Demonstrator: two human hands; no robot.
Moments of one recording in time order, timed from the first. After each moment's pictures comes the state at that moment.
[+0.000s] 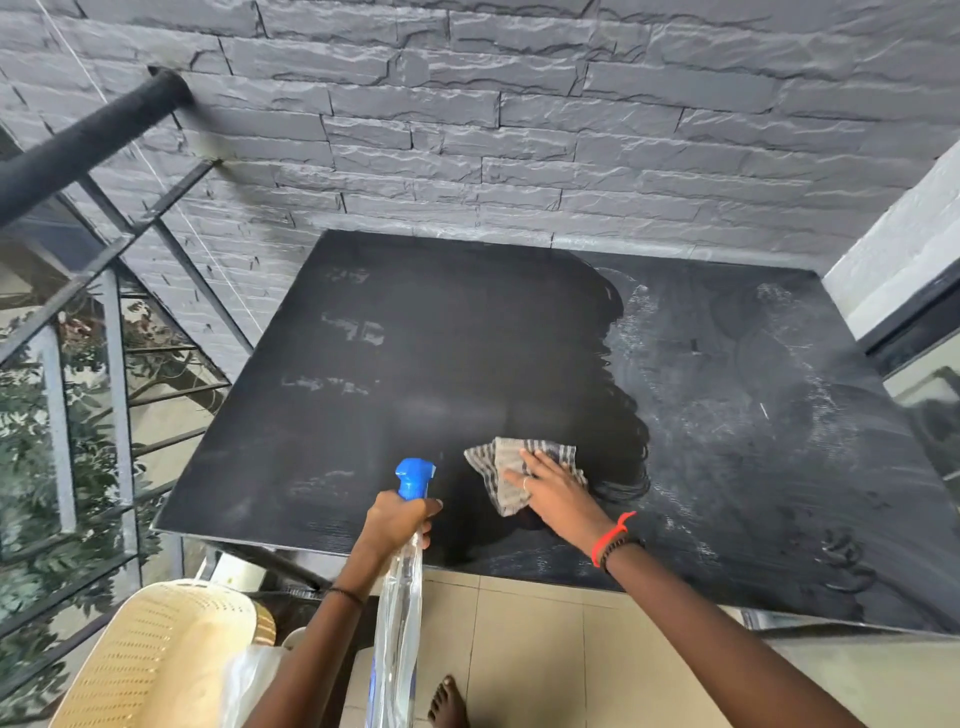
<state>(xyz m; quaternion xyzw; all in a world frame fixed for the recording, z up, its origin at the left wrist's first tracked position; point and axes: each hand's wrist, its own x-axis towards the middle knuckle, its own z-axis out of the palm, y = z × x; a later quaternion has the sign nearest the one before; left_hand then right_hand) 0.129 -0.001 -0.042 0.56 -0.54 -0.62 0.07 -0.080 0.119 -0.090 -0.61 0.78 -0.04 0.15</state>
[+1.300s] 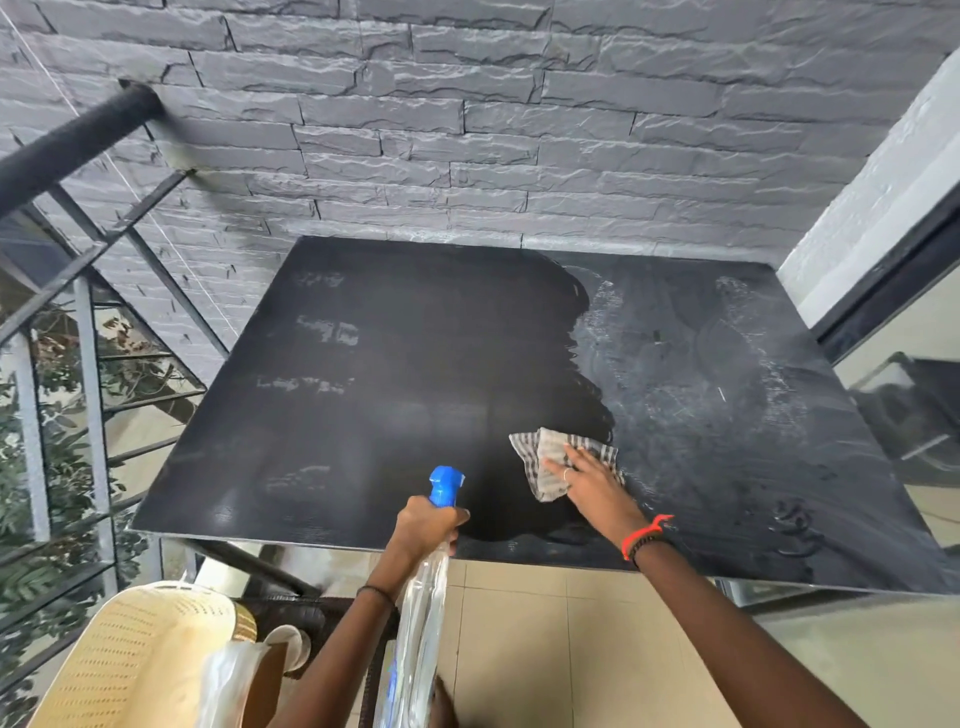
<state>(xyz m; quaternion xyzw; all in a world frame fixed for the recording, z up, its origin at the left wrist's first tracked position) 0.098 0.054 -0.043 0.54 -0.60 -0.60 0.02 -0.127 0.187 -0.092 -0.51 0.85 -0.04 0.14</state>
